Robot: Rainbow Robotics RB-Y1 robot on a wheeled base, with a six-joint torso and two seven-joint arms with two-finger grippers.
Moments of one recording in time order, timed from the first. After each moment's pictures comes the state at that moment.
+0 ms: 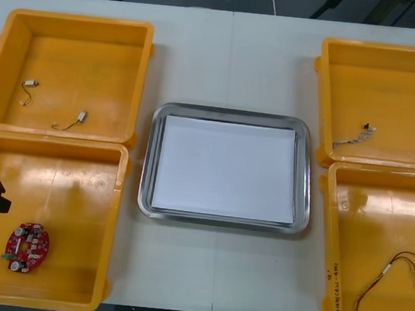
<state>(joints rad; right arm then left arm) -0.17 -0.73 -0.37 -1.94 -0.82 1.84 1.37 0.08 0.79 0.27 -2.27 0.89 1.80 -1.28</state>
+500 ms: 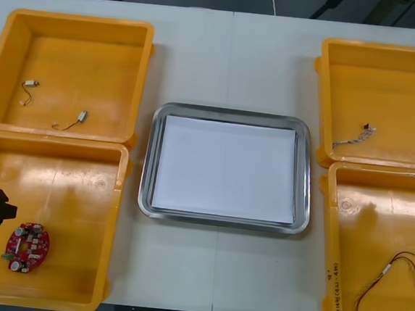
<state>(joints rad) -0.01 -0.73 -0.37 -2.05 -0.82 1.84 1.09 0.25 0.79 0.27 -2.28 0.89 1.54 -1.28</state>
